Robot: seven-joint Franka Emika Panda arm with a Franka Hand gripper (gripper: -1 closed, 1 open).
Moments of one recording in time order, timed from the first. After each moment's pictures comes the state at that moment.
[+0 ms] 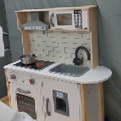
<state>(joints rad) -0.58 -0.75 1.28 -1.83 -0.62 2.28 0.34</state>
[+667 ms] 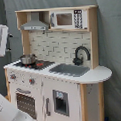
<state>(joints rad) -0.59 -0.65 1.29 -1.78 -0.45 2.21 0.25</state>
